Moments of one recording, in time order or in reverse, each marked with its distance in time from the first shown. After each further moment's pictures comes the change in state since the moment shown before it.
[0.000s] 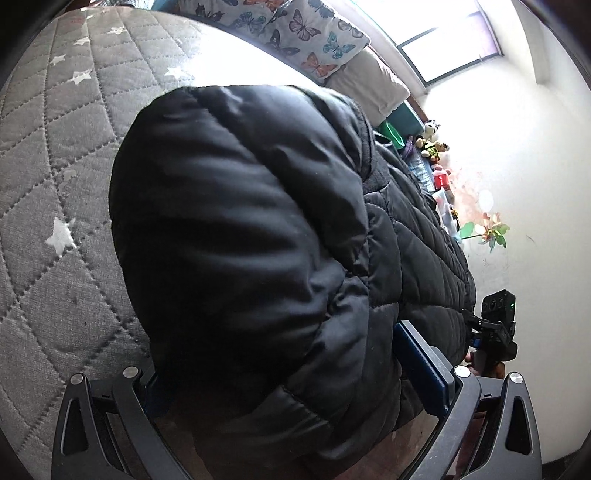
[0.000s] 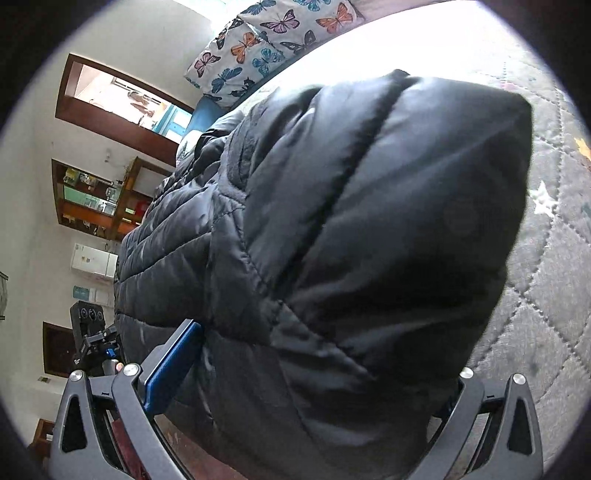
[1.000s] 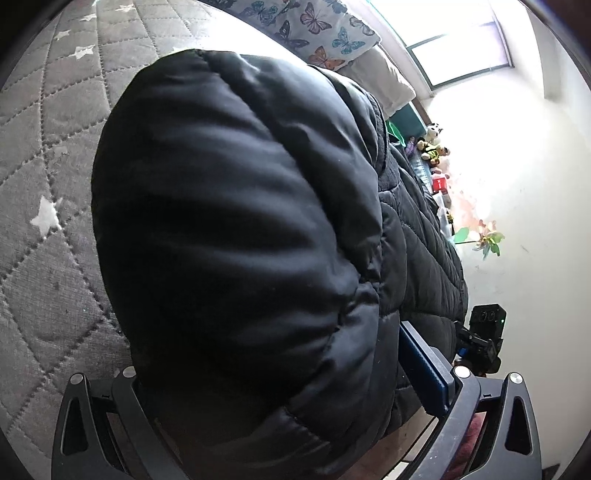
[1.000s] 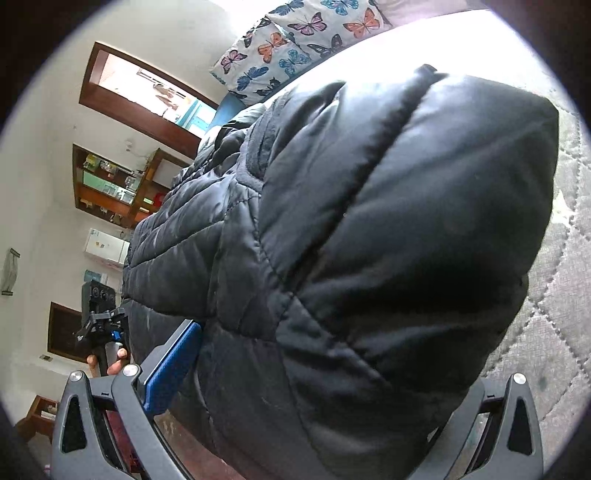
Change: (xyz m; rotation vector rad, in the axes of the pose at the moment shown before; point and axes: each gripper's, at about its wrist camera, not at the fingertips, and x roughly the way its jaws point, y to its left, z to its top) left arm 0.041 -0.034 -0.004 -0.055 0.020 -0.026; right arm -0.003 -0.005 -0.005 -0.066 -0.028 0.072
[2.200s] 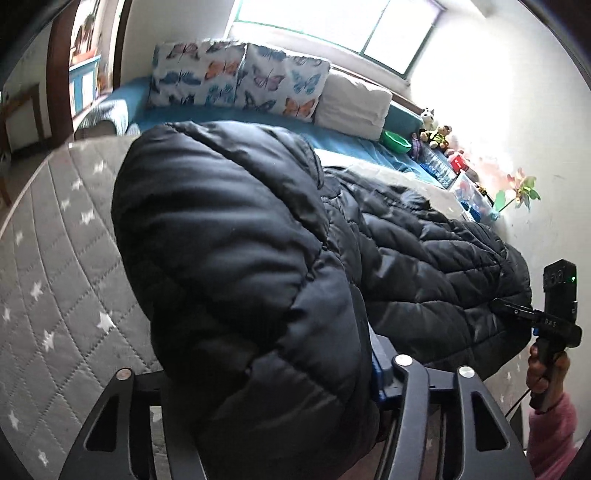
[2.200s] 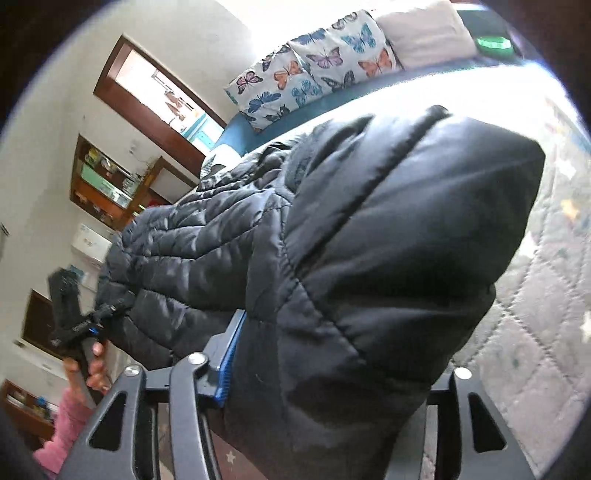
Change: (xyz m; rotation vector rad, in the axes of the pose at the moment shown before) left arm -0.004 -0.151 -0.042 0.388 -0.237 0.307; right arm -0.034 0.056 -0.028 -0.136 -0.144 -0.120
